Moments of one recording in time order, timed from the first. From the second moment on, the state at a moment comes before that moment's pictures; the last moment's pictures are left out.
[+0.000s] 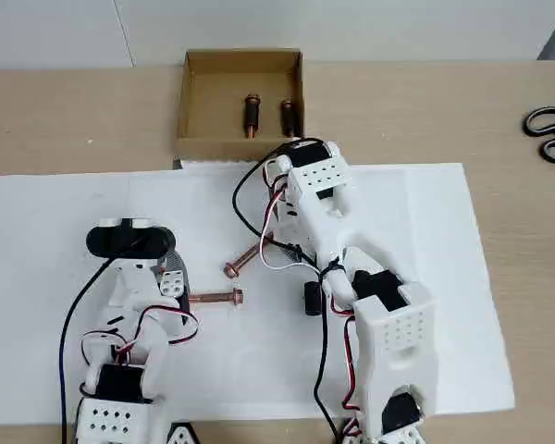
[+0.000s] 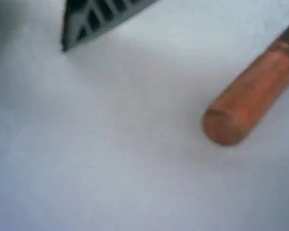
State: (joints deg) left arm 1.5 -89.6 95.5 38.0 9.4; right arm -23.2 31.0 -15.2 91.3 -24.5
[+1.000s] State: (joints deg) left arm 1.0 -89.5 94.5 39.4 12.4; right arm -20.4 8.8 -18.3 97.7 -21.8
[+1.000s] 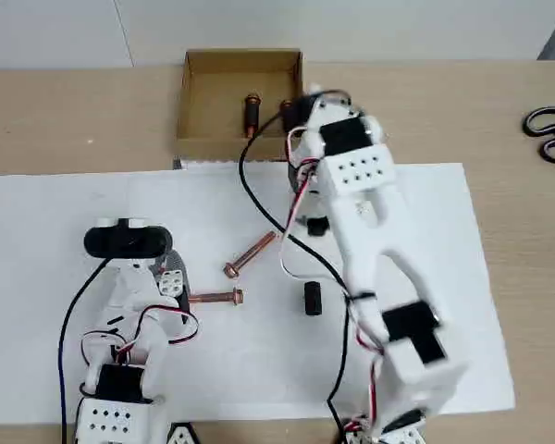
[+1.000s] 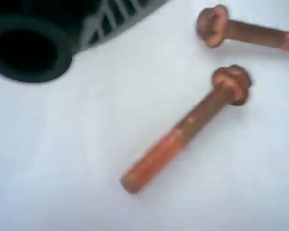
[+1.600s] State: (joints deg) left arm -5.4 -81.2 58.0 73.7 15.2; right arm -12.7 -22.4 14.7 97.8 -21.8
